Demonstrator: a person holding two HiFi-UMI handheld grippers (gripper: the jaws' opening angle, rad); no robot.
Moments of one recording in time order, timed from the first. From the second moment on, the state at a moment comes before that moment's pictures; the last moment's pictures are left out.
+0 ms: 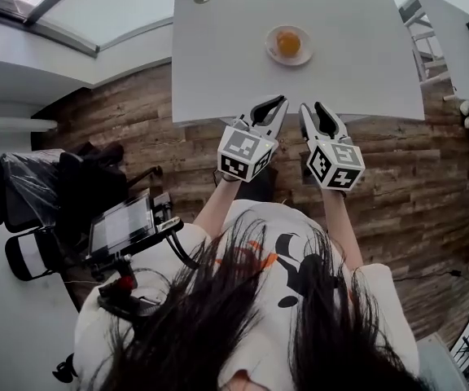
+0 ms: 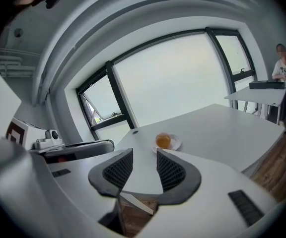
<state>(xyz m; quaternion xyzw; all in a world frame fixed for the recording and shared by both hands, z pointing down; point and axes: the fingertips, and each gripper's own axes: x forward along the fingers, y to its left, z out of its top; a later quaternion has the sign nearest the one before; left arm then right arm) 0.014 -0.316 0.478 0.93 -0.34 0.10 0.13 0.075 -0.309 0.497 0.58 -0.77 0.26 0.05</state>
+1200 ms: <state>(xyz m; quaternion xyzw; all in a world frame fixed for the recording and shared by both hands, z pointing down) 0.042 -0.074 0.457 0.91 -0.37 0.13 0.09 0.101 -0.090 0.481 0.54 -0.80 0.25 0.01</state>
